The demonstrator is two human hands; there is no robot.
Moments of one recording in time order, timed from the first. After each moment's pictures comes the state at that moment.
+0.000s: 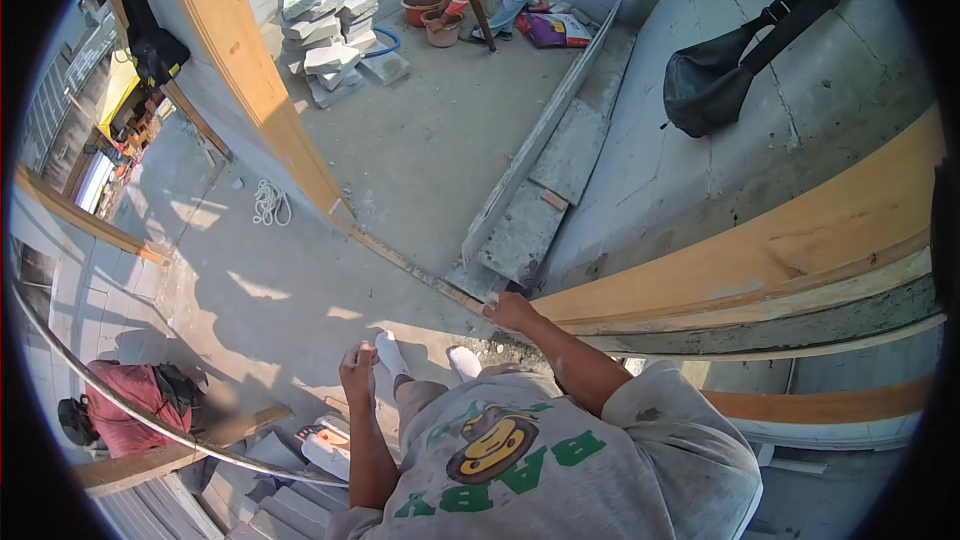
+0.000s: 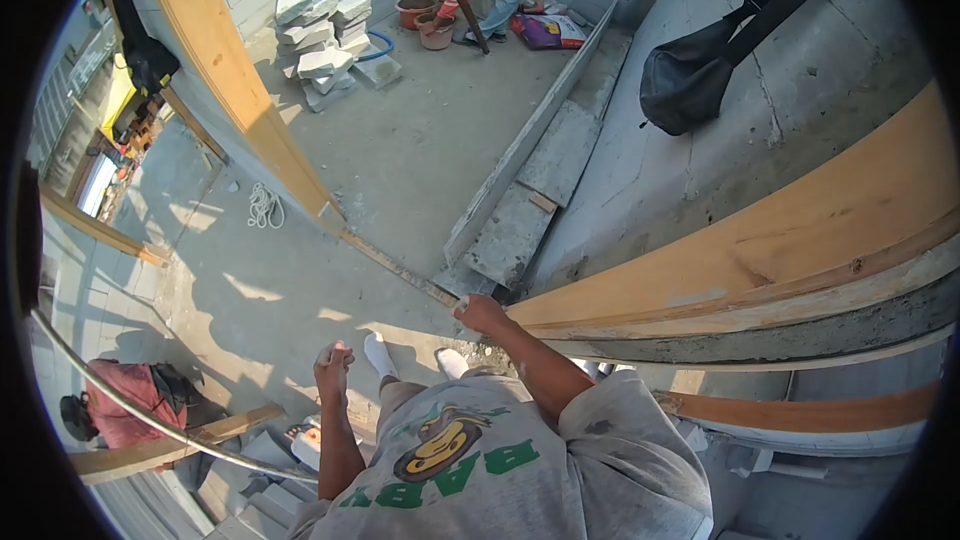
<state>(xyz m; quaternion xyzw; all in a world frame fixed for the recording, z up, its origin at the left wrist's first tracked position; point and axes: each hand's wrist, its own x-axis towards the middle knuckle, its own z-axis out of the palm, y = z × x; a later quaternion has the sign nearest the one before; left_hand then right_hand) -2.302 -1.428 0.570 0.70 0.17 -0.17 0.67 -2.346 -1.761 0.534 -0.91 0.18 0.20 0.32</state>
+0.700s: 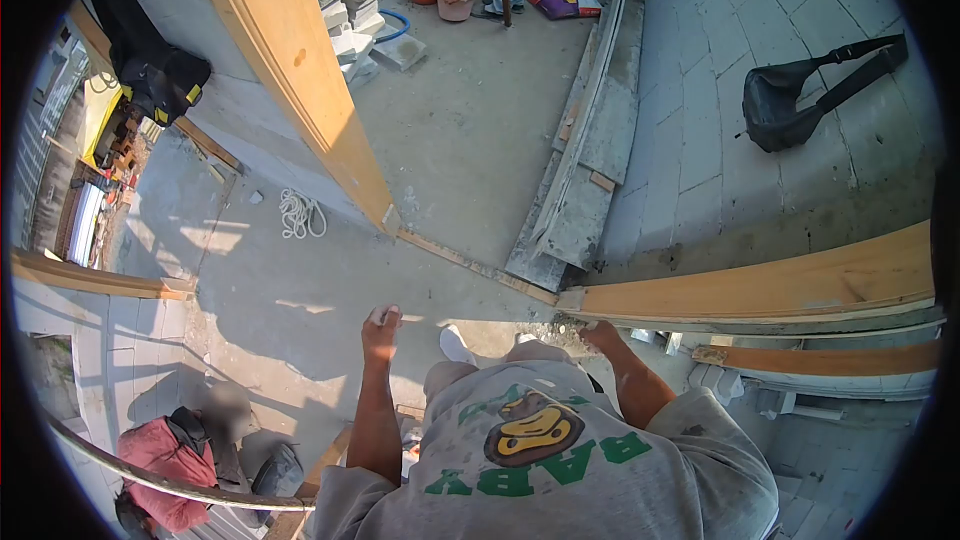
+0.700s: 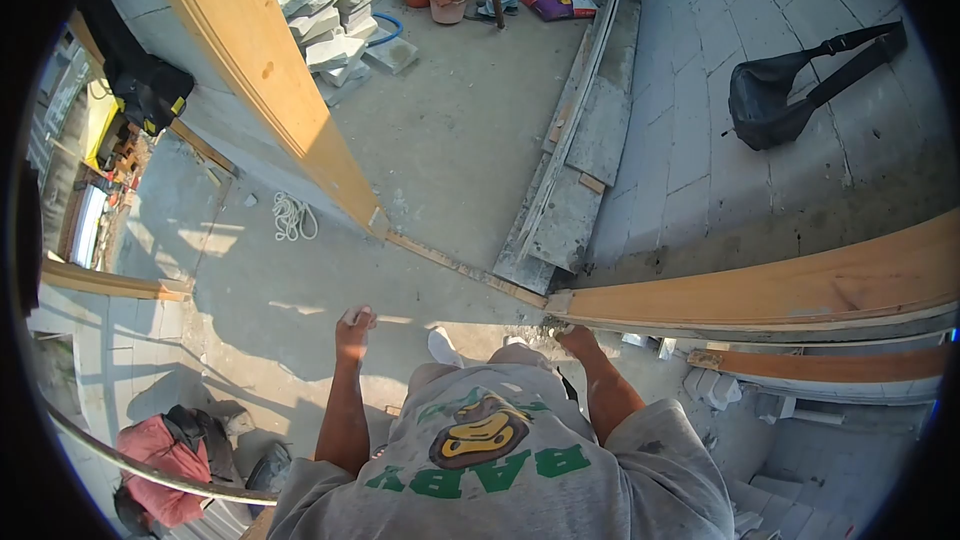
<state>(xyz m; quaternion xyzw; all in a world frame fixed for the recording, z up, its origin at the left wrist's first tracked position) -2.053 -1.321 0.503 0.73 -0.01 -0.23 0.64 -2.349 -1.692 0.526 -0.74 0.50 0.32 0.31</state>
